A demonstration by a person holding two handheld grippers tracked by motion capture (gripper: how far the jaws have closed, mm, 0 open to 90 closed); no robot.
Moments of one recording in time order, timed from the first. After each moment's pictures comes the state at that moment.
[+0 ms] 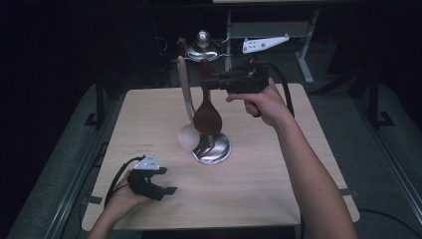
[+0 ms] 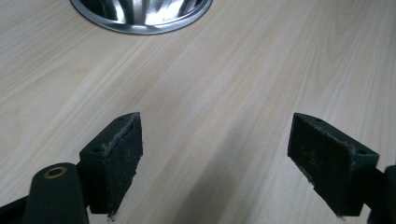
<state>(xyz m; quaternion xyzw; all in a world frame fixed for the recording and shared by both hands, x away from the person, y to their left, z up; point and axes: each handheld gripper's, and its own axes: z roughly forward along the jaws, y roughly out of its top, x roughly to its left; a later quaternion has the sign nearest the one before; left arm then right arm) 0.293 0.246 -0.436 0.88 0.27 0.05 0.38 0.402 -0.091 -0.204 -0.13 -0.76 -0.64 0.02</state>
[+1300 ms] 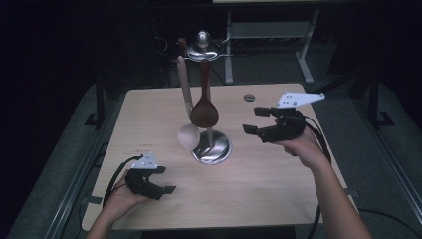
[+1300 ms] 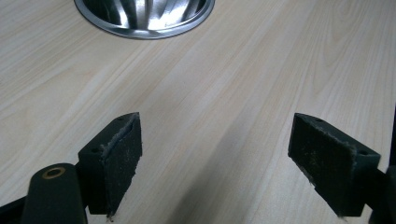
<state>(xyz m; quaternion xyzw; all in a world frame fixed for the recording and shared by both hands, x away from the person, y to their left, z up) 0.293 0.250 -0.432 0.88 0.27 0.06 0.38 0.344 -0.175 -0.303 -0.26 -0.79 -0.54 -0.13</state>
